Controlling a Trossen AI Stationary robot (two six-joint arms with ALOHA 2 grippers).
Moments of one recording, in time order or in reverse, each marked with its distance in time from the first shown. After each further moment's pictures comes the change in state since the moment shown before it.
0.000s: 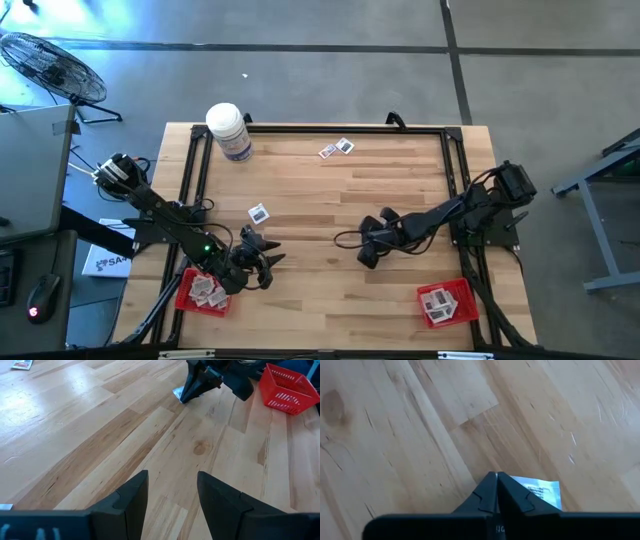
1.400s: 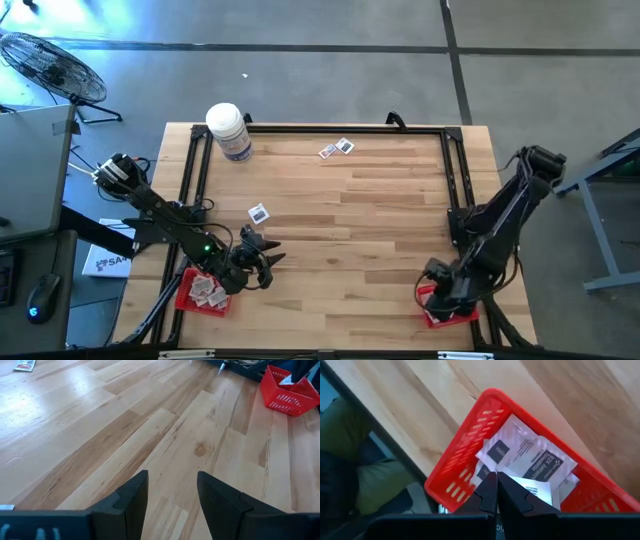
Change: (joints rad) left arm 0.000 0.000 0.000 0.000 -0.009 -0.001; right arm 0.726 -0.439 -0.006 -0.359 -0.350 1.004
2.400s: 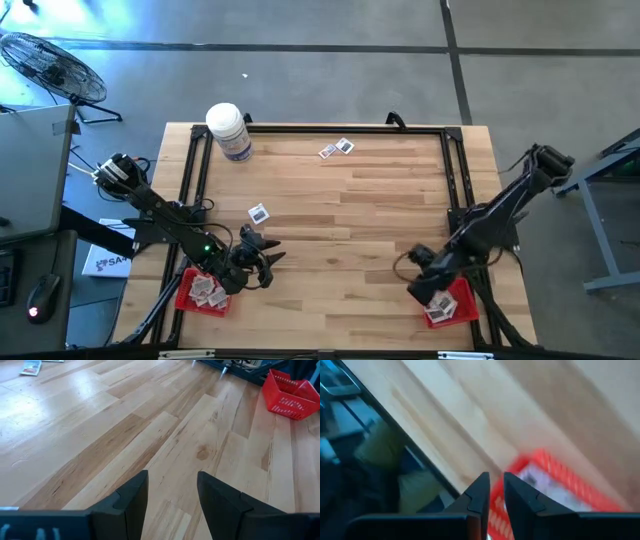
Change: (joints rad) left arm 0.000 0.000 0.000 0.000 -0.020 -0.002; right arm -0.247 -0.062 0.002 0.054 -0.090 -0.145
